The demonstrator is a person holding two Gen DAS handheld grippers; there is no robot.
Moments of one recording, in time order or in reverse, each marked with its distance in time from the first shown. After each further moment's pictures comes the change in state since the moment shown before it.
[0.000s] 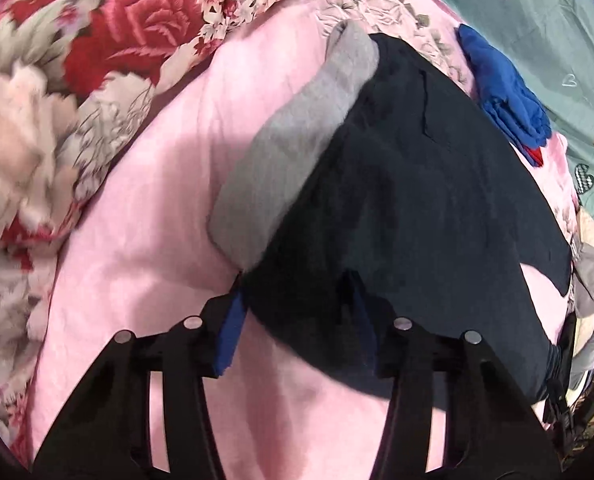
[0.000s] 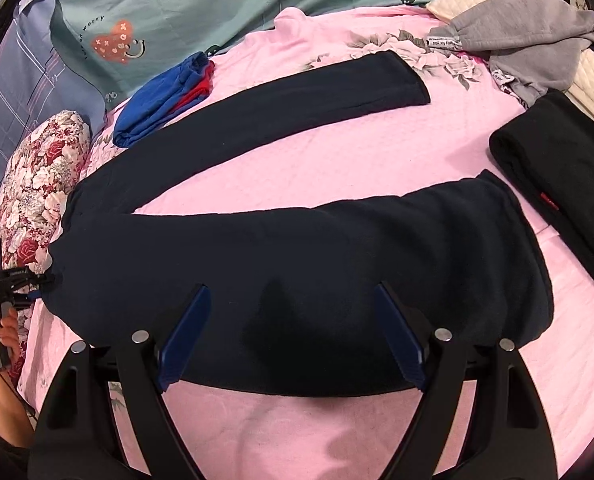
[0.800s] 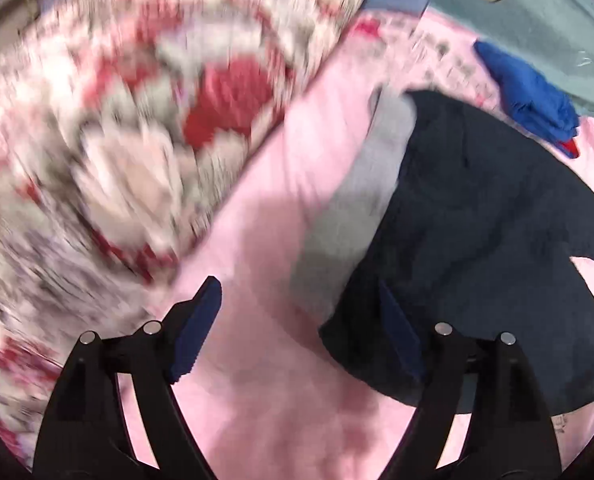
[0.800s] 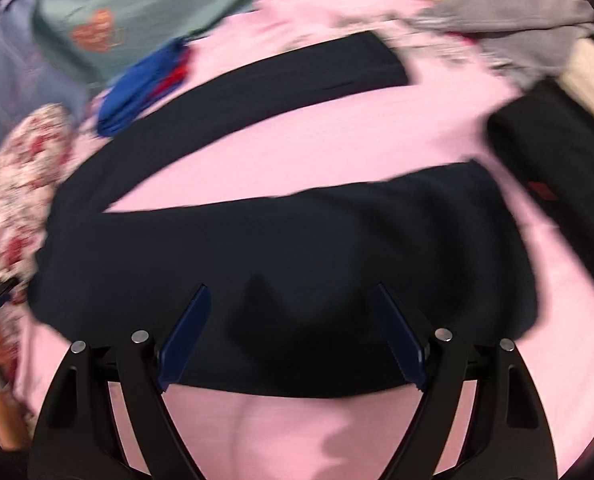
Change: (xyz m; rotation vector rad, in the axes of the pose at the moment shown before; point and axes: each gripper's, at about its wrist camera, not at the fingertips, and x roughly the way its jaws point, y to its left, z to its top) left arm -0.046 -0.002 -0.017 0.141 -0.234 0.265; right arm 0.013 -0.008 0.003 0.003 0.080 0.022
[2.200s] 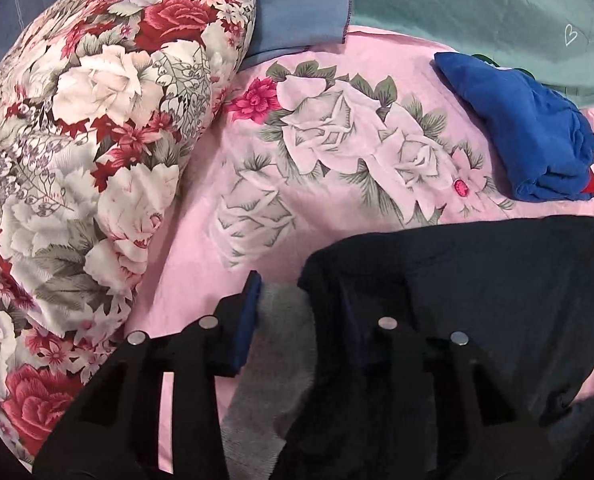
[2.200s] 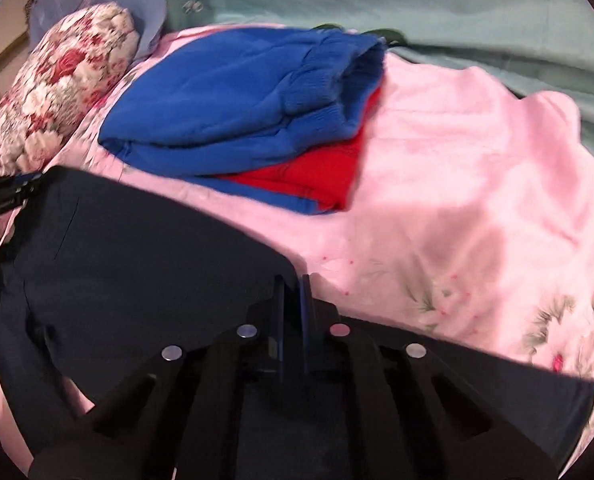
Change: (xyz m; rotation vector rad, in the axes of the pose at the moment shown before) left arm 0.099 -0.104 0.137 0.209 -0.100 -0.035; right arm 0.193 0.159 0.234 -0.605 0.073 0.089
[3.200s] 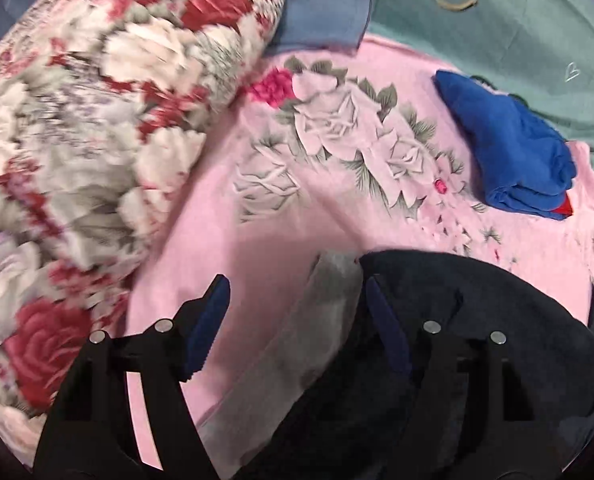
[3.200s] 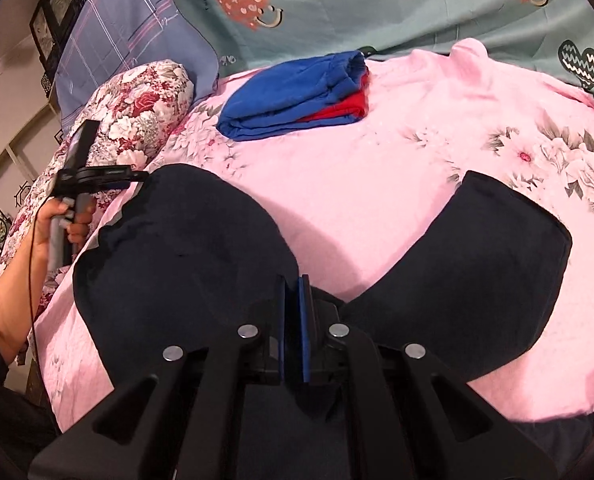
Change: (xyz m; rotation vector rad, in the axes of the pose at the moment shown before) left arm -0.022 0.015 -0.009 -0.128 0.063 -0.069; right arm -0.137 0.054 -0.164 0.196 -0.164 0.155
